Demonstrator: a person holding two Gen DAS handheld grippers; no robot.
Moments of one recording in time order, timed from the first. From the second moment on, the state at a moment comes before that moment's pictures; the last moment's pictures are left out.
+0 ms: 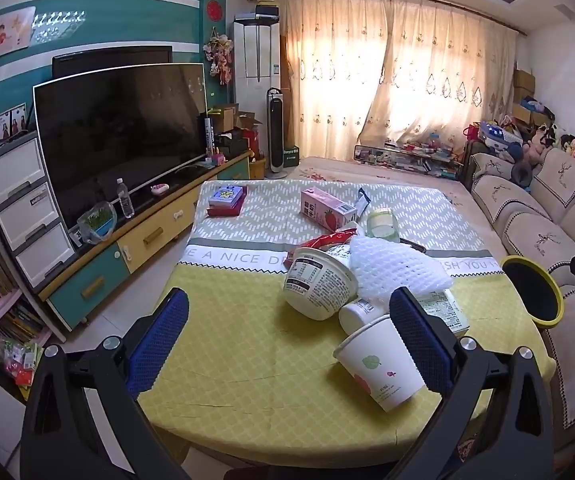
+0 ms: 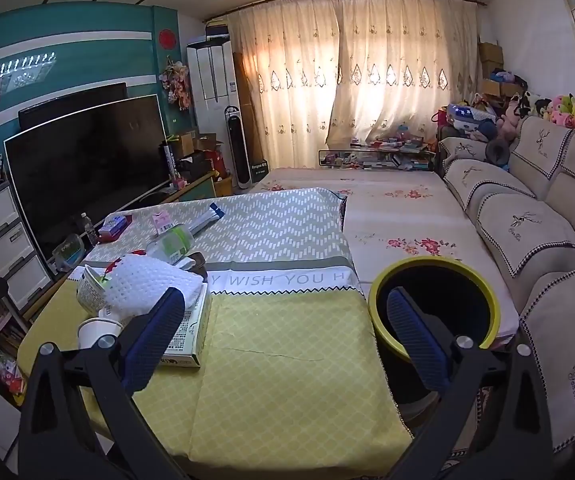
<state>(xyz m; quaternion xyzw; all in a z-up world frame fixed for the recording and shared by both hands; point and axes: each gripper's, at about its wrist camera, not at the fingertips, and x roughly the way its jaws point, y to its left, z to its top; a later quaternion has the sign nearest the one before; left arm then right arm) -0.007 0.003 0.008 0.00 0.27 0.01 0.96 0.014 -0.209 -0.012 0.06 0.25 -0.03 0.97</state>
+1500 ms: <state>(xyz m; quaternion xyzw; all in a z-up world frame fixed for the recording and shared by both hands) -0.001 -0.006 -0.003 0.01 0.28 0.00 0.96 0.018 -0.211 -0.017 0.07 0.26 -0.03 0.96</state>
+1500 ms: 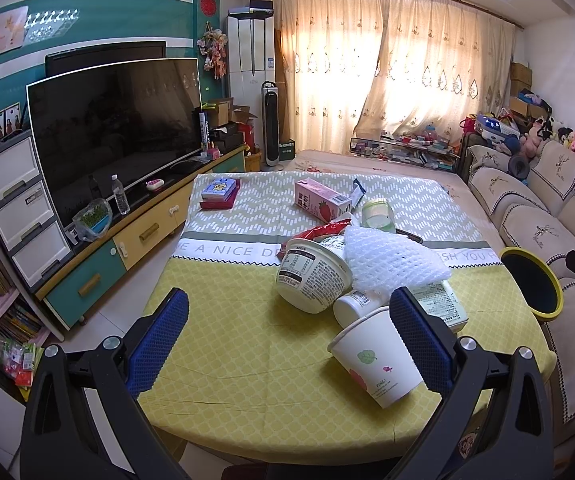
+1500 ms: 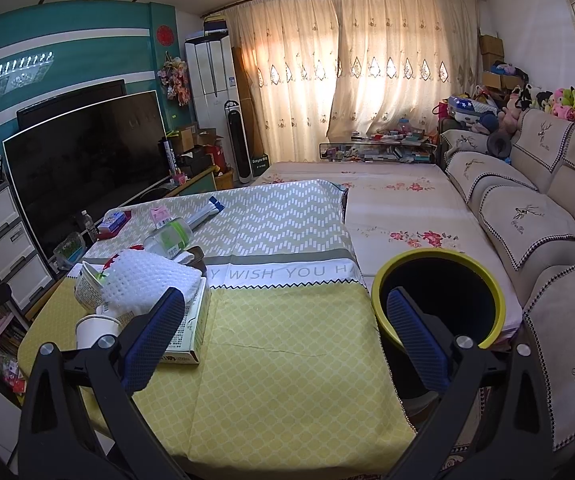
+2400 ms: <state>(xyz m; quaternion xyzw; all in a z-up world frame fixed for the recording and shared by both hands) 0.002 -0.009 -0.009 0.01 0.28 0.00 0.96 0.019 -0.213 -0.019 0.07 0.26 -0.03 0.96</state>
